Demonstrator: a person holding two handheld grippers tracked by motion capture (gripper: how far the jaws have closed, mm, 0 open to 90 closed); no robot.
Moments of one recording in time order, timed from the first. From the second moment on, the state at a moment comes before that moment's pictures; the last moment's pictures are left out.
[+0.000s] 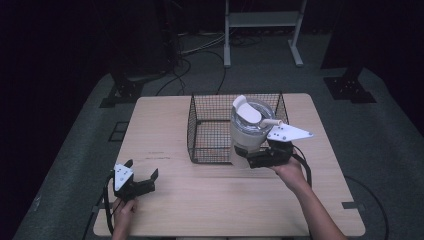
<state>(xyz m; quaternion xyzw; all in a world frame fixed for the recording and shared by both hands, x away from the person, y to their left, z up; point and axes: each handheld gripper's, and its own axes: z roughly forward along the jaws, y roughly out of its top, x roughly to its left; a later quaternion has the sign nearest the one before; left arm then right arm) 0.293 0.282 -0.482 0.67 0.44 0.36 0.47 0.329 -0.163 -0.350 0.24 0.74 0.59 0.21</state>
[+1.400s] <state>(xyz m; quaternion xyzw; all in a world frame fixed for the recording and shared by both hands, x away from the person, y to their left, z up) 0.292 0.283 -0.482 0.67 0.44 0.36 0.48 0.427 -0.113 -0.316 0.26 0.75 0.57 0.21</state>
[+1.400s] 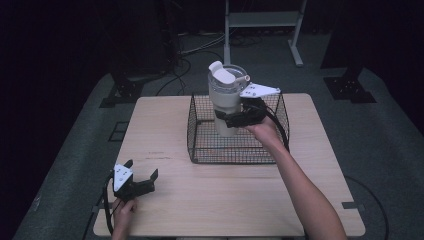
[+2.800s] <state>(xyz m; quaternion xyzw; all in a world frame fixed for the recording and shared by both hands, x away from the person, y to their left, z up) 0.292 0.284 -0.482 0.67 0.44 0.35 0.48 0.504 -0.081 -0.385 0.26 0.78 0.55 0.16</state>
